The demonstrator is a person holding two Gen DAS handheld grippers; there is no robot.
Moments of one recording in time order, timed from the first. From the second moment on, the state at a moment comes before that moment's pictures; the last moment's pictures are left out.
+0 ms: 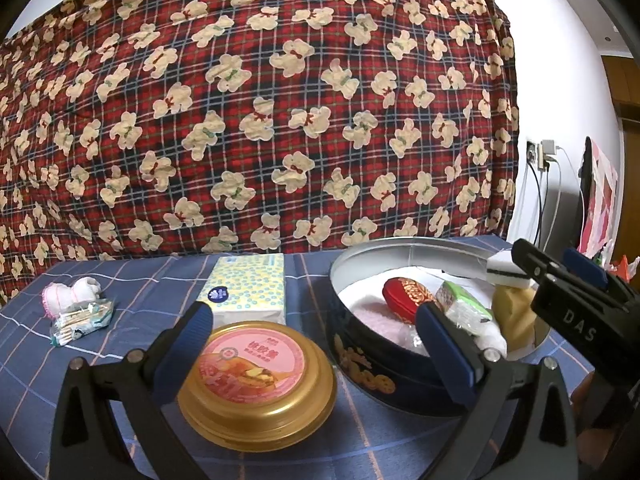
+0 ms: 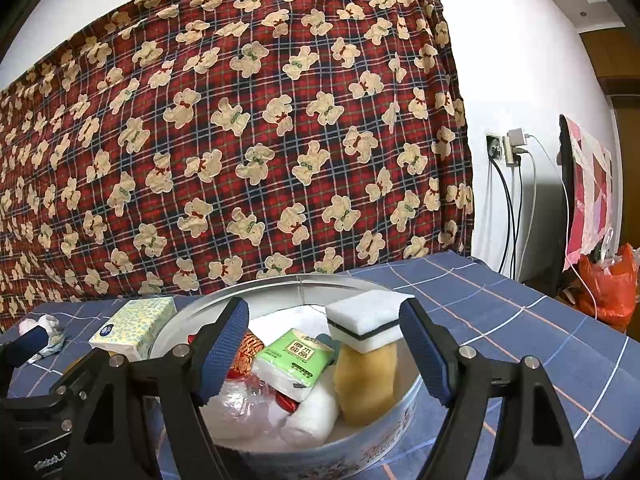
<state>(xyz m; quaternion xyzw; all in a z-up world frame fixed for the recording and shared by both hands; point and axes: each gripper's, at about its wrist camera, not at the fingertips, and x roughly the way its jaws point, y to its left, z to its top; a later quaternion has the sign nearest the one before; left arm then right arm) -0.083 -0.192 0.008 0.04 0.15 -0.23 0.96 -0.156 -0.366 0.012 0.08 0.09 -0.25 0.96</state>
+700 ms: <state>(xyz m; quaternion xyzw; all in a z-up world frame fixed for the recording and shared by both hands) -0.065 -0.150 0.011 0.04 0.15 -0.21 0.97 -0.149 -0.325 0.015 0.08 0.08 -0.22 0.97</state>
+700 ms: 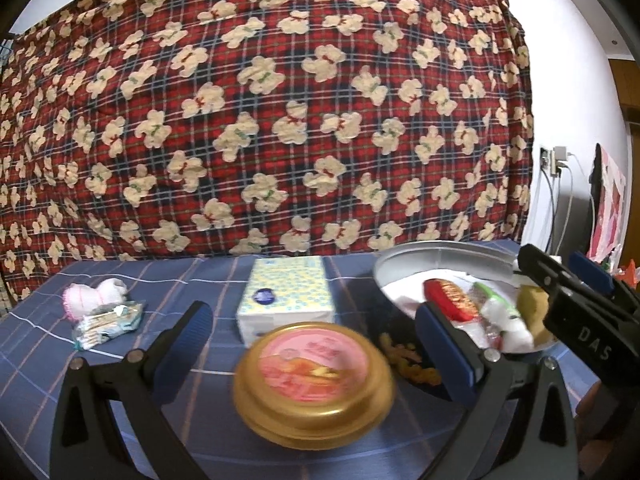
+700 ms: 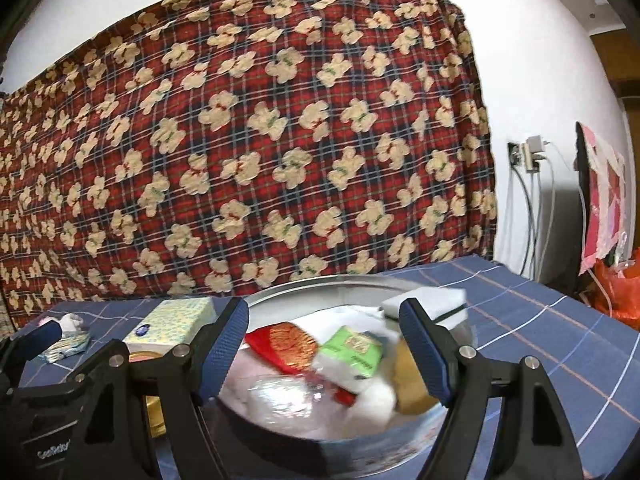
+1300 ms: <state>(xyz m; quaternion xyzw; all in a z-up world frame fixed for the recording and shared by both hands) 0.000 -0.035 0.015 0.02 0.16 -0.12 0.98 -0.091 -0.227 0.010 0.04 0.13 -0.10 0.98</state>
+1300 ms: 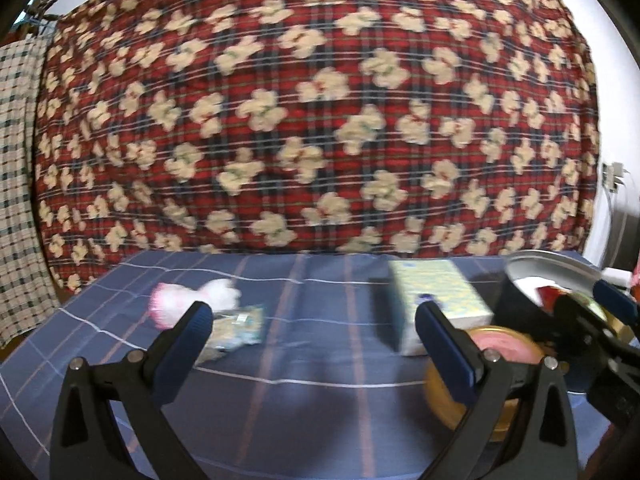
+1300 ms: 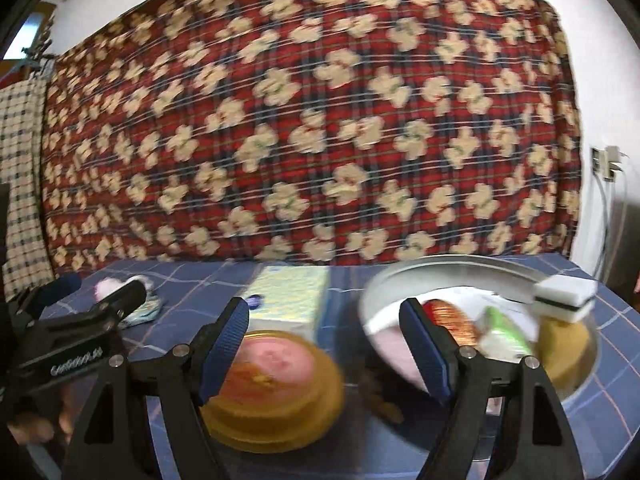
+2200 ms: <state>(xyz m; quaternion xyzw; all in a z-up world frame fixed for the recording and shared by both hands) 0.086 0.119 0.013 0.00 0.18 0.05 0.98 0.014 -0.090 0.006 0.05 0.22 0.04 0.97</state>
